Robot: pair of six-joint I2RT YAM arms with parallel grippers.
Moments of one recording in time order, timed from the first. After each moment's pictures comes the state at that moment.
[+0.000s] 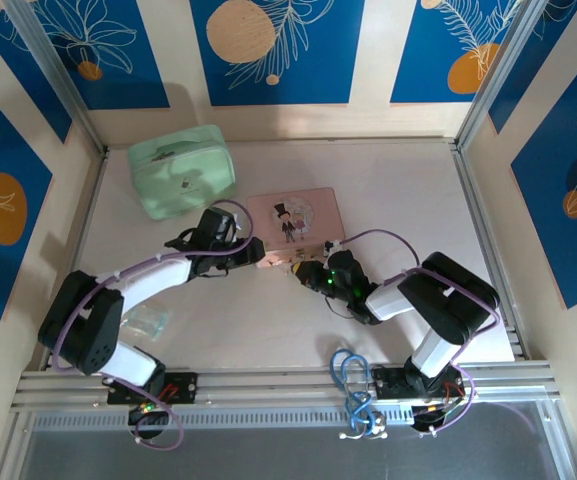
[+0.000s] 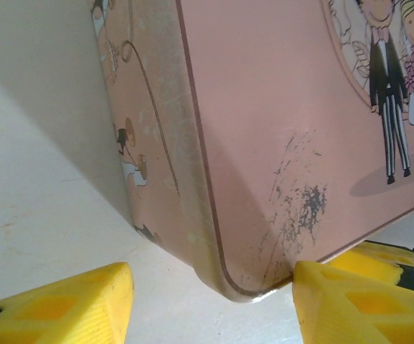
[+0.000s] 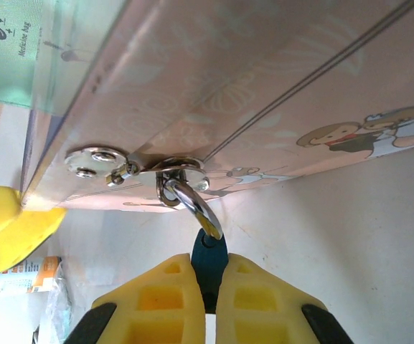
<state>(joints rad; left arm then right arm) -0.53 1.49 0.82 -0.20 0.23 -0.68 0.71 1.65 0.39 0.78 -0.12 1.06</state>
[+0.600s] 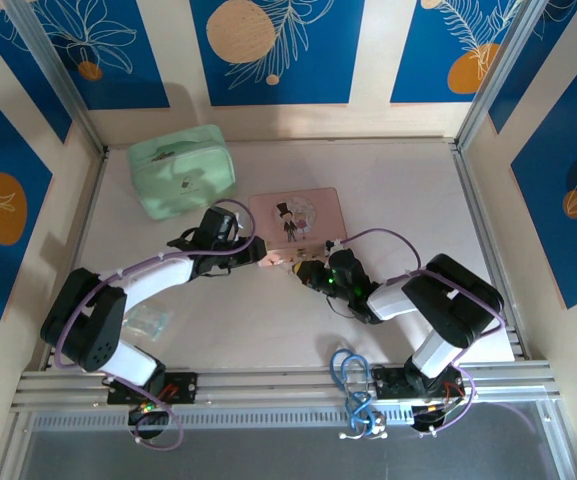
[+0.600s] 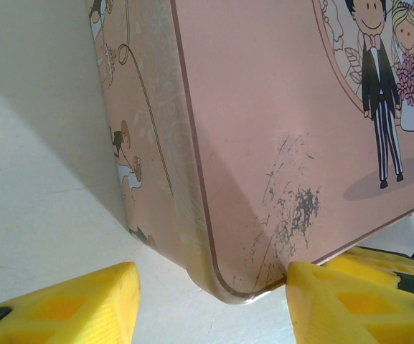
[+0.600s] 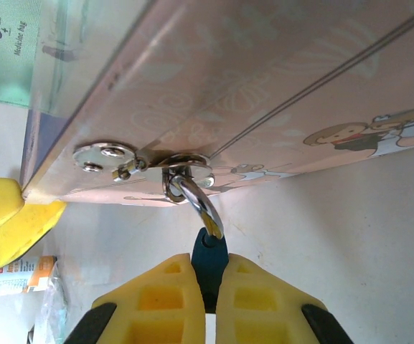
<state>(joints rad) -0.53 1.50 0.82 -0.17 0.22 -0.68 0.70 1.62 0.39 0.73 -0.12 1.05</state>
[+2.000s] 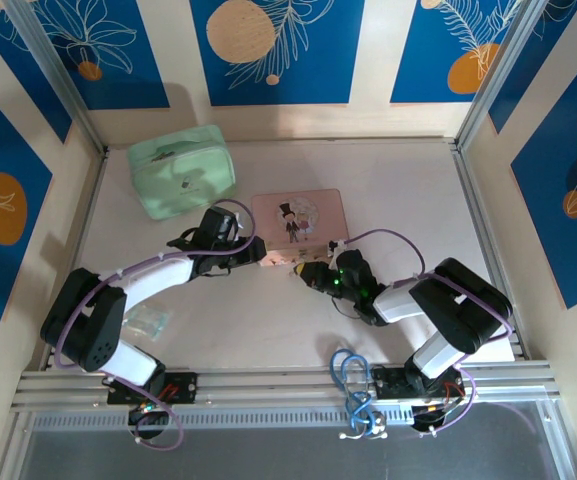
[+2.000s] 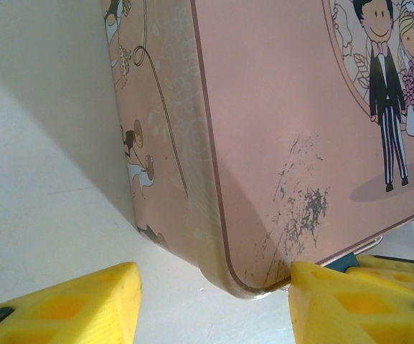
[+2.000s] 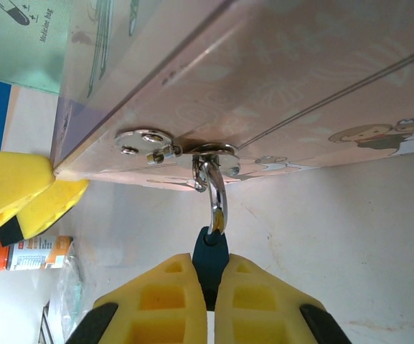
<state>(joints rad) -0.53 1.50 0.82 -0.18 0.22 -0.68 0.66 1.58 0.35 0.77 -0.20 1.03</state>
